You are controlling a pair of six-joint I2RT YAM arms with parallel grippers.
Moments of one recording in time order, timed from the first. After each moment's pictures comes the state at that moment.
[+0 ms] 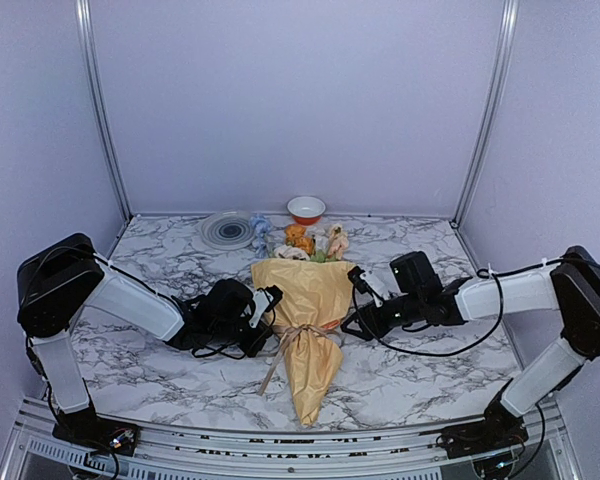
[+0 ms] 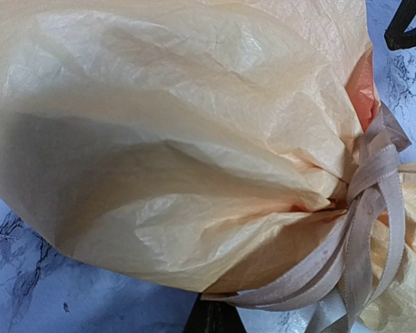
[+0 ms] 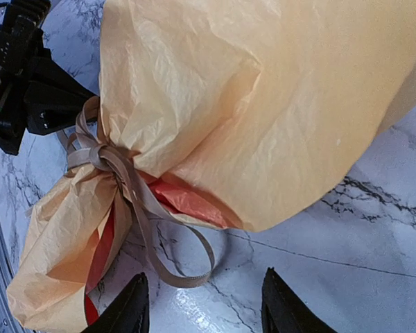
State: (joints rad) left arm -0.91 1.85 0.81 0.29 -0.03 -0.11; right arm 0.62 1.52 0.70 0.04 -0.39 0.11
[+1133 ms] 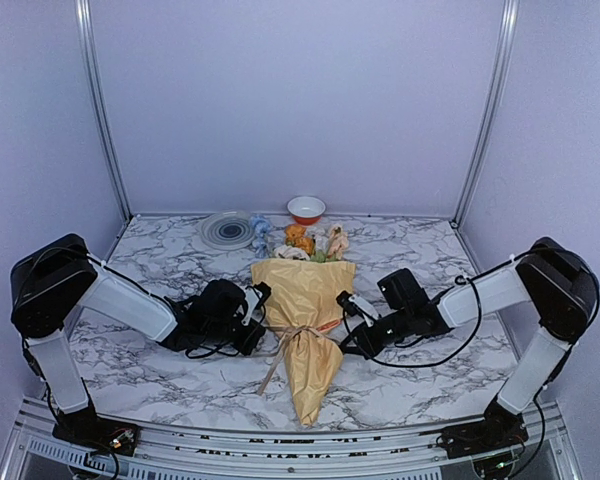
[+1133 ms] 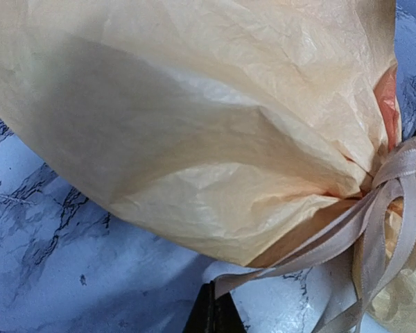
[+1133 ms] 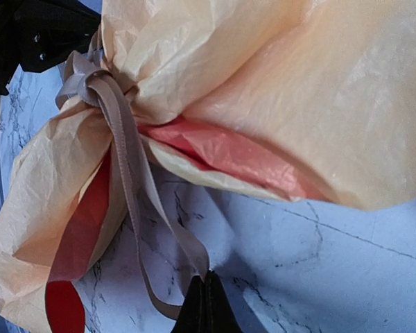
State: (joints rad) left arm -0.89 1.82 0.77 0.28 -0.05 -0.20; right arm 0.66 1.70 0.68 0.10 -0.52 0.09
